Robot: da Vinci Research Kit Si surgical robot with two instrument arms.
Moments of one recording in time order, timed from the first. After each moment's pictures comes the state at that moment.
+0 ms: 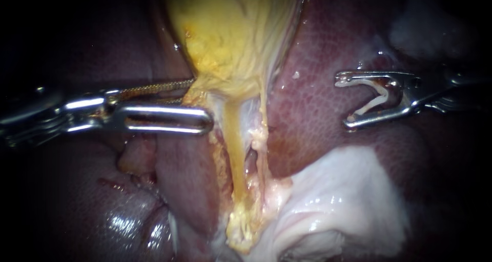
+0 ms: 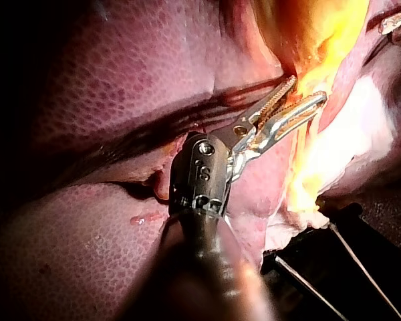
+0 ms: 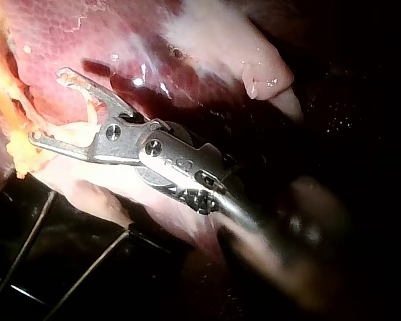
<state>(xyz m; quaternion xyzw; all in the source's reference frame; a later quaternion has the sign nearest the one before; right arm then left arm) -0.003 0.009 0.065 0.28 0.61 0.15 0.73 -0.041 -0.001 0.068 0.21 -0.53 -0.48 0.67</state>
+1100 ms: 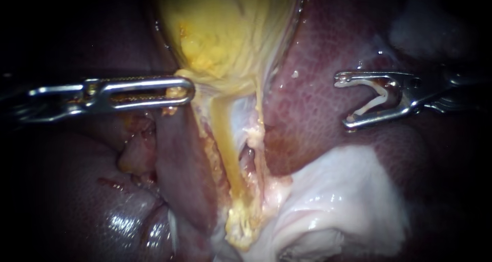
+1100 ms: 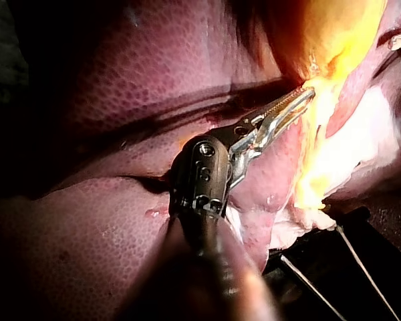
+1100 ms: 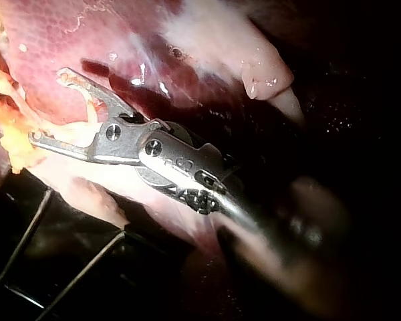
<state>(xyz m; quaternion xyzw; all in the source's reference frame) -0.003 0.009 0.066 0.27 0.61 0.15 0.73 -0.035 0.001 0.064 0.22 -0.51 -0.51 0.66</state>
